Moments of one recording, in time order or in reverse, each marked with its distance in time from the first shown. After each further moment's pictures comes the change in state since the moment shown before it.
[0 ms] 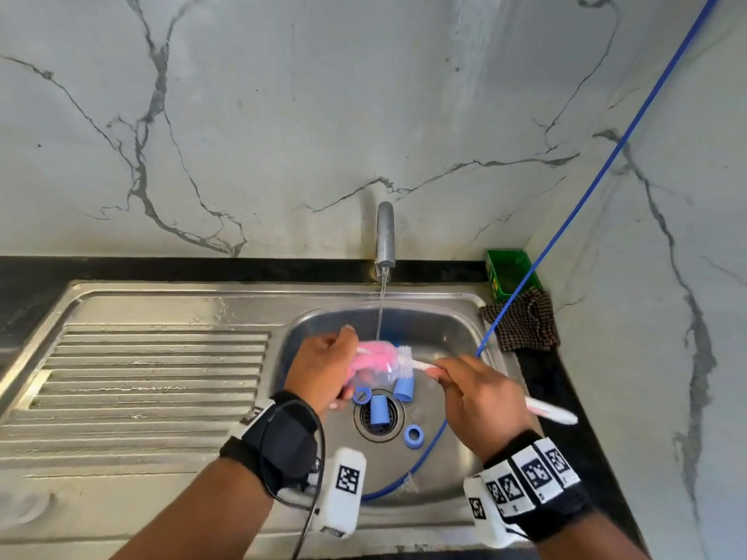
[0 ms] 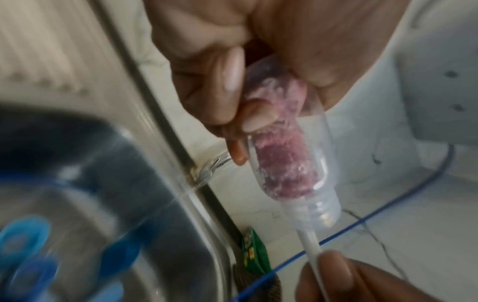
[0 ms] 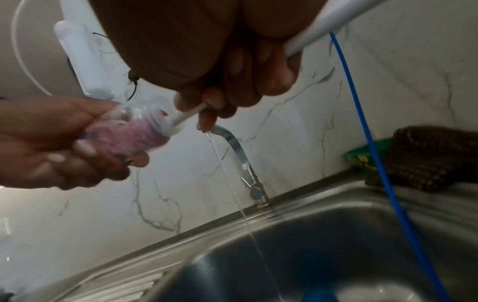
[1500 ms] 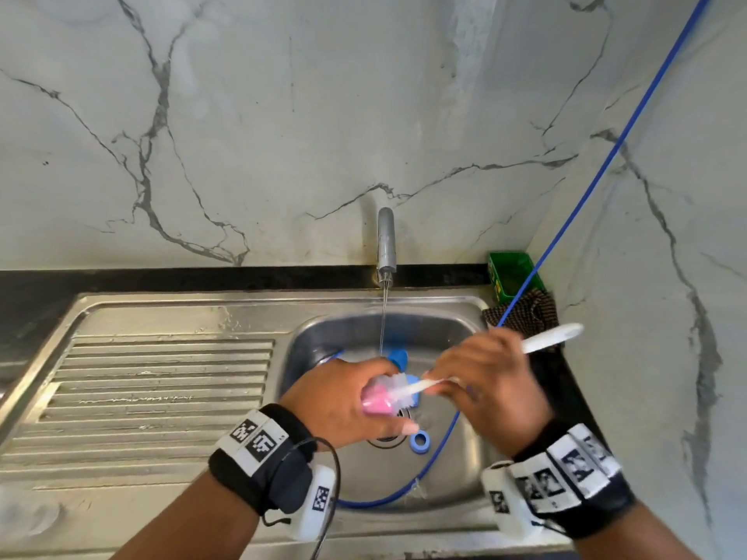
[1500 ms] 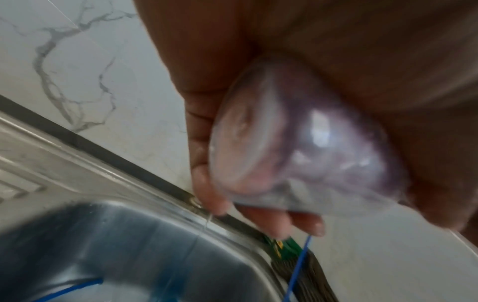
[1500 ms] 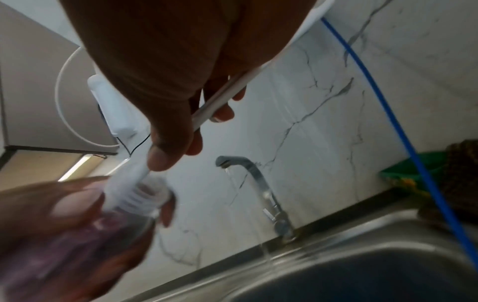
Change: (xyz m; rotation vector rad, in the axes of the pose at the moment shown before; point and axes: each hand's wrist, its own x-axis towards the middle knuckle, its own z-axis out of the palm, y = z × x) left_hand -0.012 0.002 -0.019 0.951 -0.379 0.497; right_hand 0.028 -0.001 -0.036 0.034 -0.093 -0.247
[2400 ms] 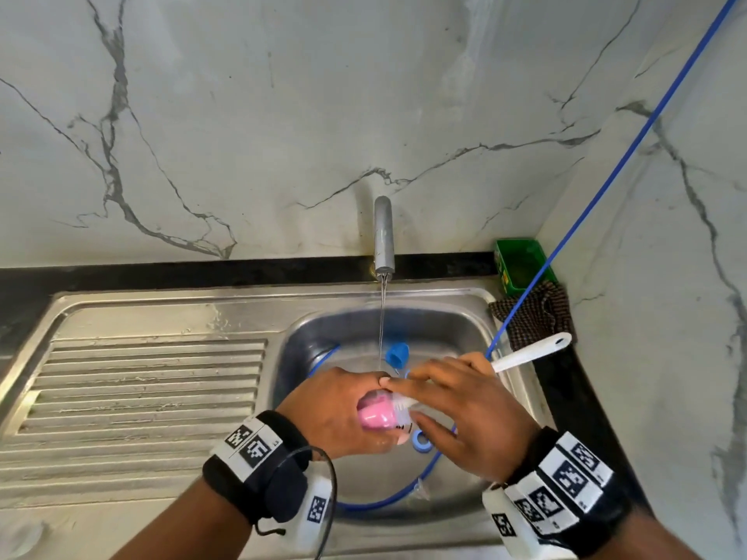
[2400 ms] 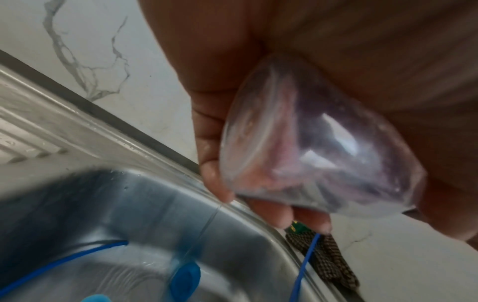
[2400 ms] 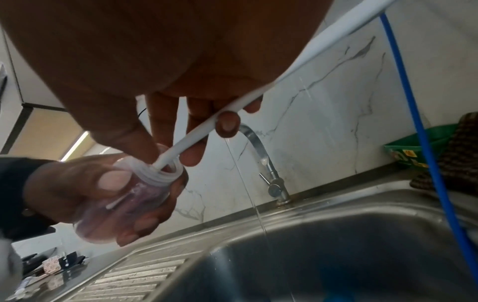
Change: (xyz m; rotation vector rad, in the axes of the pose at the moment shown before) left_hand 0.027 -0.023 0.014 -0.142 -0.032 0.071; right_hand -0.001 -0.001 0.026 0.160 -0.368 0.028
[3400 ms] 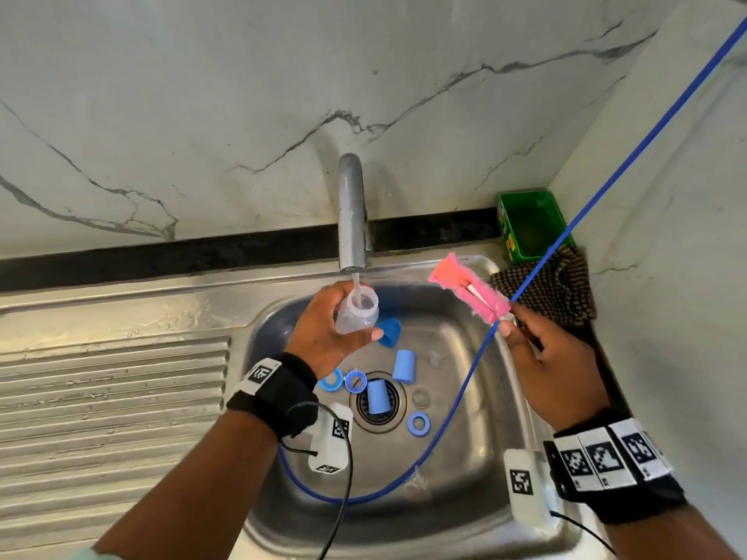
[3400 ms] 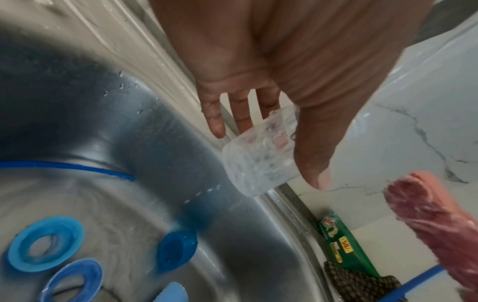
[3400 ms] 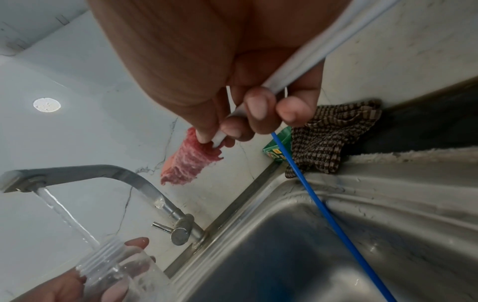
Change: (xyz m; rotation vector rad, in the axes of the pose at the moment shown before) left_hand 0.125 -0.090 0.027 -0.309 0.262 -0.249; right_hand -0.011 0.109 0.012 0.287 0.291 0.967
